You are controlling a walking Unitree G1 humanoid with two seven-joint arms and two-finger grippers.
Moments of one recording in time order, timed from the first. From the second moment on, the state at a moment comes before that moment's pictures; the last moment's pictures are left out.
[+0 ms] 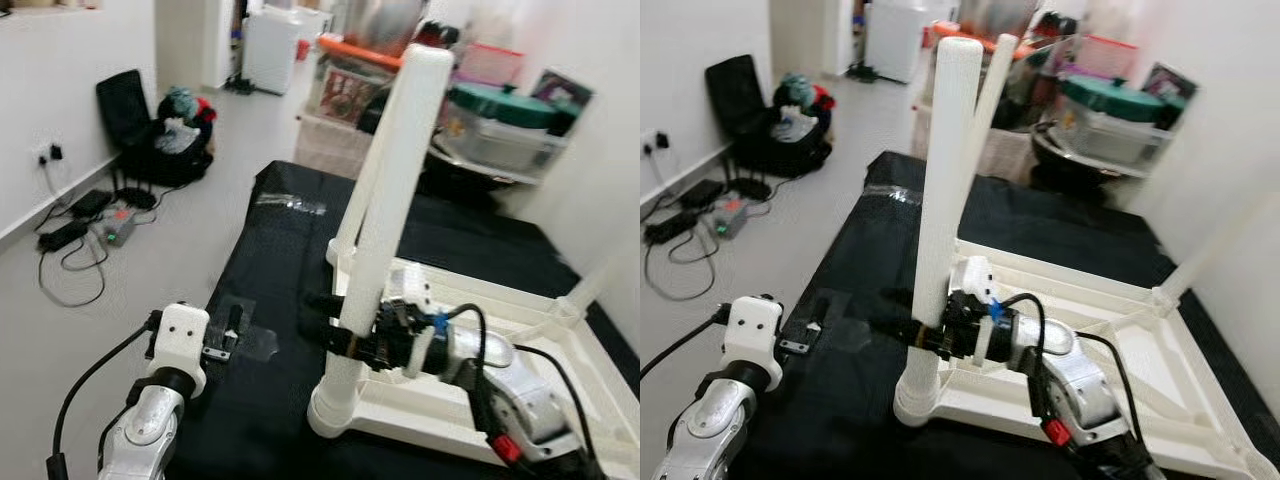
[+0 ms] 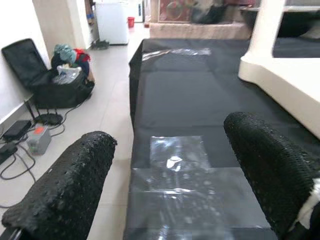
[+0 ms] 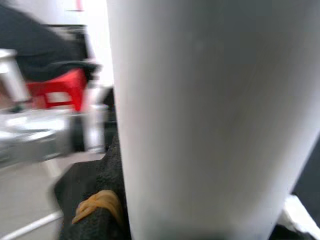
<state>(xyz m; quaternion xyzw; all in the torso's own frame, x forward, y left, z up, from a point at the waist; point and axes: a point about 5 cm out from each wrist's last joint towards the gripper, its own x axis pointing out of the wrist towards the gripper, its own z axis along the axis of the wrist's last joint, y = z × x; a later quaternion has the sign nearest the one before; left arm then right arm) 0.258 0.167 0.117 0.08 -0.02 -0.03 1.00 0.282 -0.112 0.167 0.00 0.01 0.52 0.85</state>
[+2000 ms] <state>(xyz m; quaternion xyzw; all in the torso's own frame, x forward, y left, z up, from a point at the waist) 0.260 0.171 0.116 0.08 -0.01 -0.03 1.00 0.253 -0.120 0.179 0.16 -0.02 0.56 0.81</state>
